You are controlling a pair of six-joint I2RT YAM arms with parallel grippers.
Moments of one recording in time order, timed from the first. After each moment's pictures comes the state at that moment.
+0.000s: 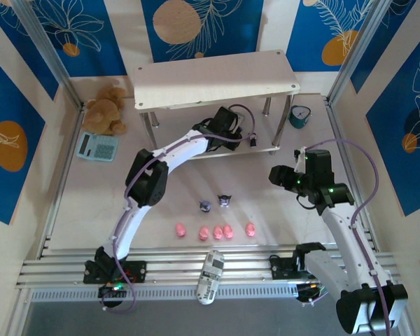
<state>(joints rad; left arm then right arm) -0.71 2.35 2.02 -0.47 0.02 -0.11 0.09 0.85 0.77 -0.74 -0.26 0.43</state>
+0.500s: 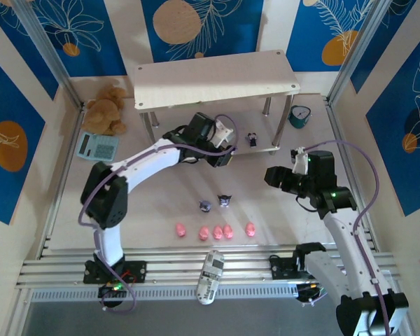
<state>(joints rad) -0.70 1.85 1.53 -0.50 0.40 0.00 0.09 0.81 0.77 -0.71 -0.49 0.43</state>
